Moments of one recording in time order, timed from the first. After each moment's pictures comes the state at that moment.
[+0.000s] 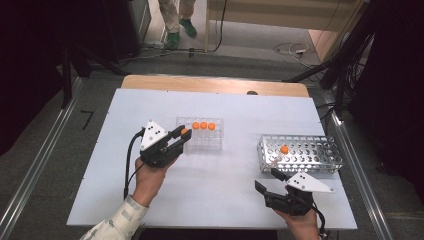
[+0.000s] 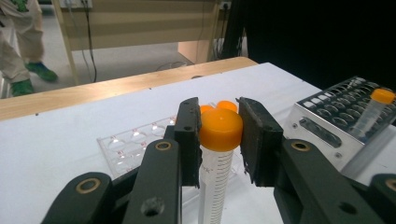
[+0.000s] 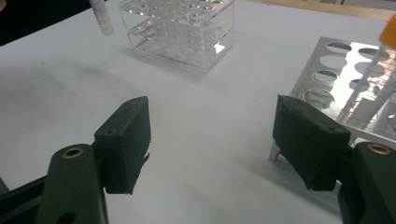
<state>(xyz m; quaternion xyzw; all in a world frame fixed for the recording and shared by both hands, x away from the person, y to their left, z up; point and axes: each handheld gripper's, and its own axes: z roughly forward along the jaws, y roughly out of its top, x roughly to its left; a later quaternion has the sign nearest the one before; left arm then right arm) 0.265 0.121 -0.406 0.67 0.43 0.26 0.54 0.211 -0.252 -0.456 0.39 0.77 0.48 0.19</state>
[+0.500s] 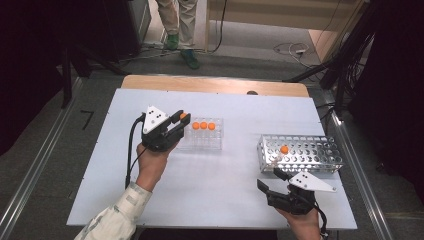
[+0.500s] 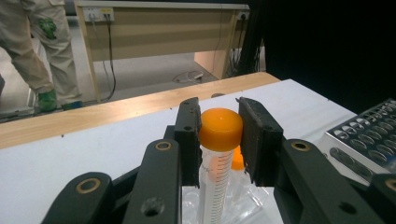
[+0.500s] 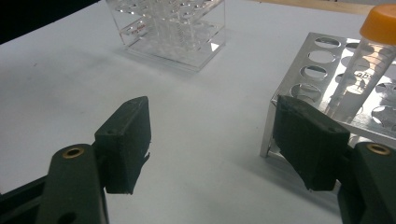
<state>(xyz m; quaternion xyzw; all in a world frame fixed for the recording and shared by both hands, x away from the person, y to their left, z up) 0.292 0.120 -0.387 0.66 0.44 0.29 0.54 0.214 -0.256 -0.457 0.40 0.76 0.47 0.19</state>
